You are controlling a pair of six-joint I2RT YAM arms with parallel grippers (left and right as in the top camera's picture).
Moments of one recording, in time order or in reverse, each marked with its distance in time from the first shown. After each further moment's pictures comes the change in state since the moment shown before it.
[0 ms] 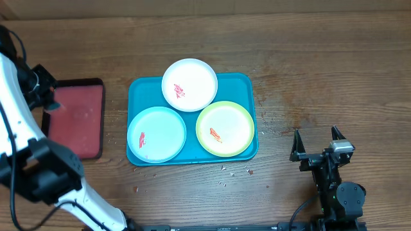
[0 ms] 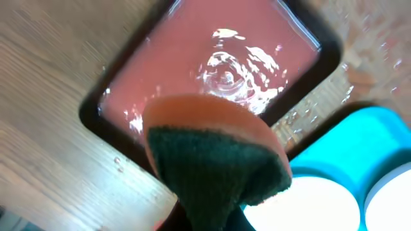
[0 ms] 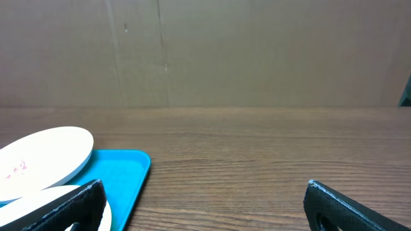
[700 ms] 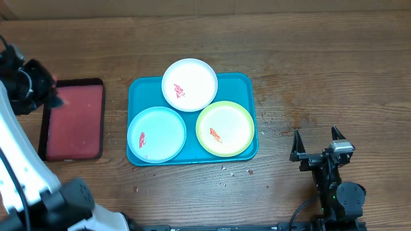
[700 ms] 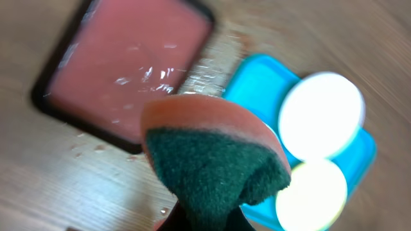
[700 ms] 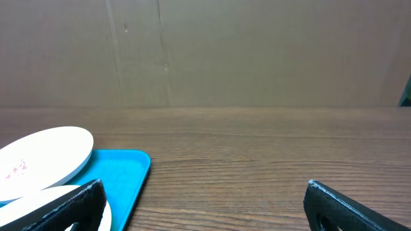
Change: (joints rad) left arm -0.051 -0.270 0.057 -0.142 0.245 0.103; right arm 0.000 0.000 0.000 -0.002 0.000 0.000
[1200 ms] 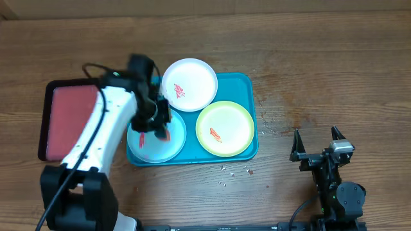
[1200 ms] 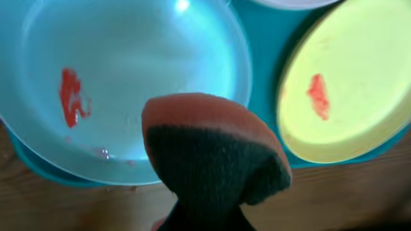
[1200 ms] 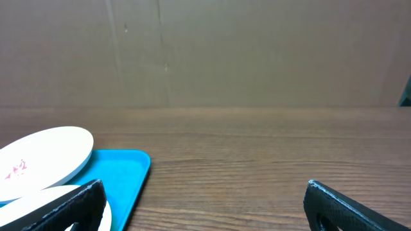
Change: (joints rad) left arm -0.621 -0.056 -0.840 0.507 -0.016 -0.125; right arm 0.000 0.000 0.000 0.001 0.000 0.000
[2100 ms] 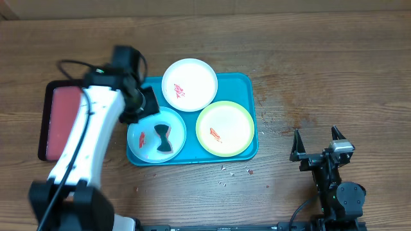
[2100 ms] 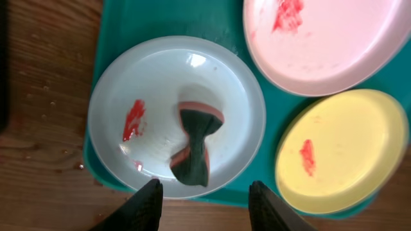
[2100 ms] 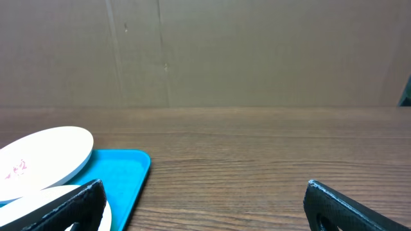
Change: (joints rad) left arm 0.077 -0.058 0.143 -0.053 -0.102 -0.137; right arm 0.000 0.000 0.000 -0.001 0.000 0.000
